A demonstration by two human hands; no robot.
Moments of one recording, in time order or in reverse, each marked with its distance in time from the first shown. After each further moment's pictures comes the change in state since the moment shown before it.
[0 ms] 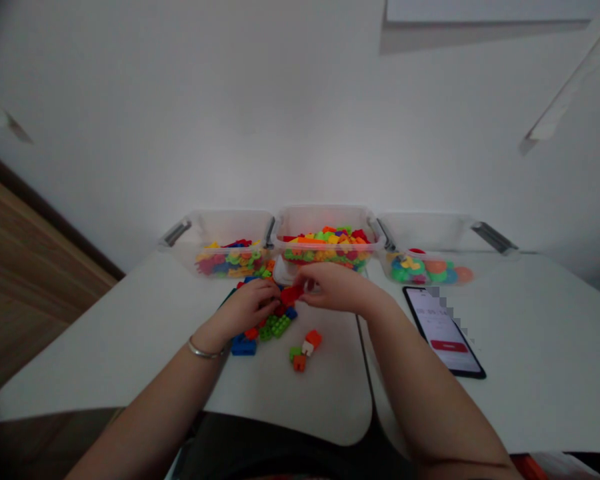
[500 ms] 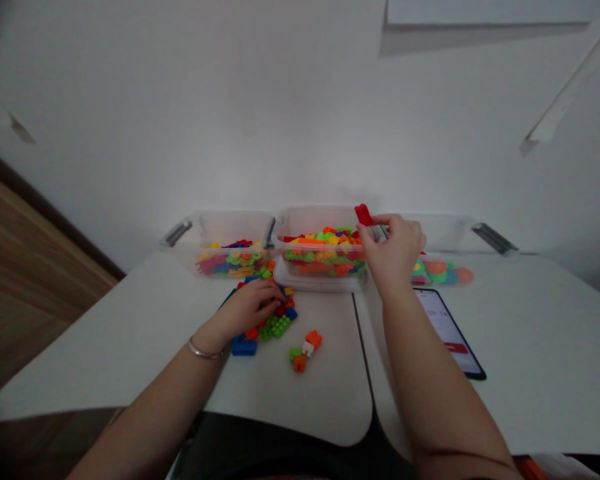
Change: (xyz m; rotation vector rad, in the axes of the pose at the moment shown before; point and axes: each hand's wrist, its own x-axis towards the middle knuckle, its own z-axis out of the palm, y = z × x) left_hand -0.005 0.001 -0.004 -0.011 -0.016 -0.029; right_hand -0.012 0.052 -0.018 -0.354 1.271 0.485
